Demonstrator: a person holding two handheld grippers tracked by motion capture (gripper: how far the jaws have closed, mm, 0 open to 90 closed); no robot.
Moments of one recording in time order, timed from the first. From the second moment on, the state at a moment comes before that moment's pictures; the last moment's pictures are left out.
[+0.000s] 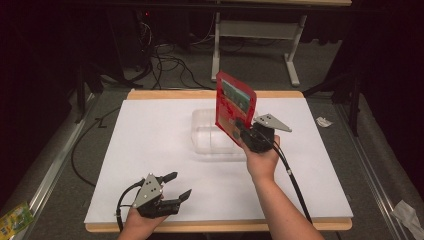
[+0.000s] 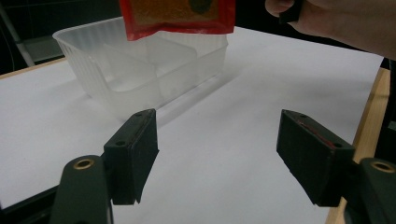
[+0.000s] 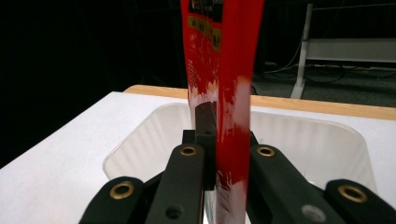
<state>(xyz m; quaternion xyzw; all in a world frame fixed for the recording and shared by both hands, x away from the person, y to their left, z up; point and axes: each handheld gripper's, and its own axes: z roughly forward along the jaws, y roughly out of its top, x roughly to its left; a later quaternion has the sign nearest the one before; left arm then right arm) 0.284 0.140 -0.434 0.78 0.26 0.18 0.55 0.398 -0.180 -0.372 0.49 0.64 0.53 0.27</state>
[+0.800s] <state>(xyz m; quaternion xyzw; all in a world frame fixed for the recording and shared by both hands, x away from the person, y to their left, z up) 0.284 0.140 -0.433 0.78 0.25 0.17 0.55 0.425 -0.154 -0.381 0.52 0.62 0.52 0.29</state>
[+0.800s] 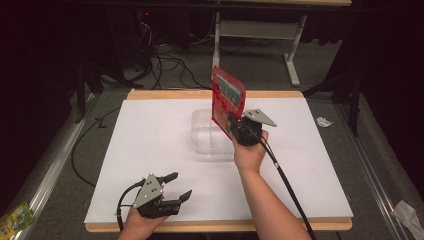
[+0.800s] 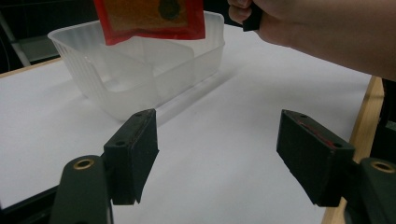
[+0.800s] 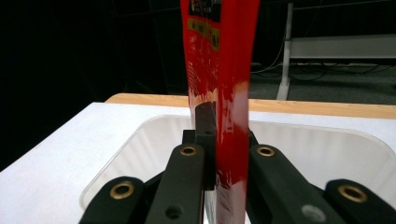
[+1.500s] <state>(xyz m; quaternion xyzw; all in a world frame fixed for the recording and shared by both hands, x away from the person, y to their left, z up) 0.283 0.140 -0.432 0.78 0.25 0.17 0.55 0.436 -0.139 -0.392 0.54 0.61 0.50 0.29</state>
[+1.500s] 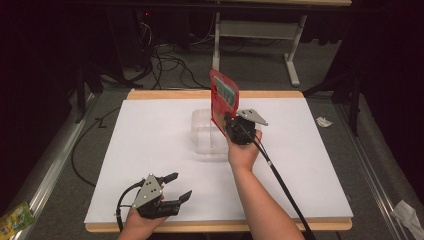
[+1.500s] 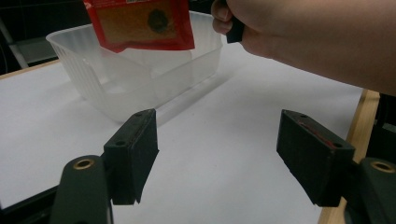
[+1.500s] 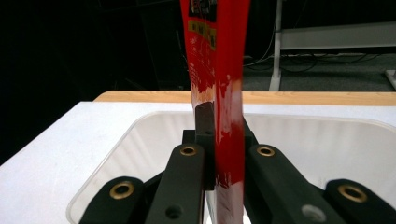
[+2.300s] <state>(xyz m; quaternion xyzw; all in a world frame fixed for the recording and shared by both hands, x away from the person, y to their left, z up) 0.283 0.139 -0.434 0.78 0.25 0.17 0.55 0.441 -0.146 -0.420 0.54 0.62 0.50 0.29</state>
